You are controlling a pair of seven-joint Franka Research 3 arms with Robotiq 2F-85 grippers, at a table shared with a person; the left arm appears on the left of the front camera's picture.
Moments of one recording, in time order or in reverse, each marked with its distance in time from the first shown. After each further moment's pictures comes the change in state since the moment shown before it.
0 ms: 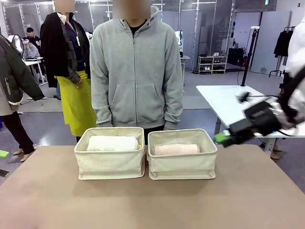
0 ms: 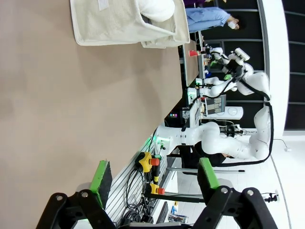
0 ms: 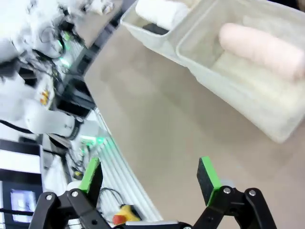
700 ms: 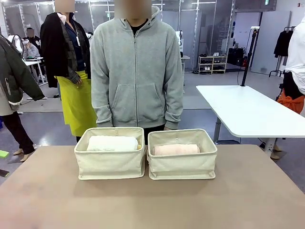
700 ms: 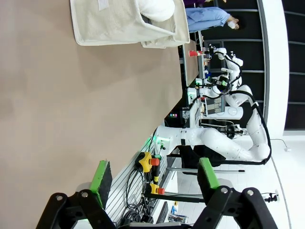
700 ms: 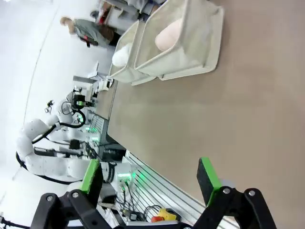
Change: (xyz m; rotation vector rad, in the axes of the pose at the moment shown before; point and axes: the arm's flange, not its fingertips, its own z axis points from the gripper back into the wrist) left arm 0.000 0.000 0.000 0.000 0.000 0.000; right arm -0.177 -0.065 0.172 0.040 -0.373 -0.438
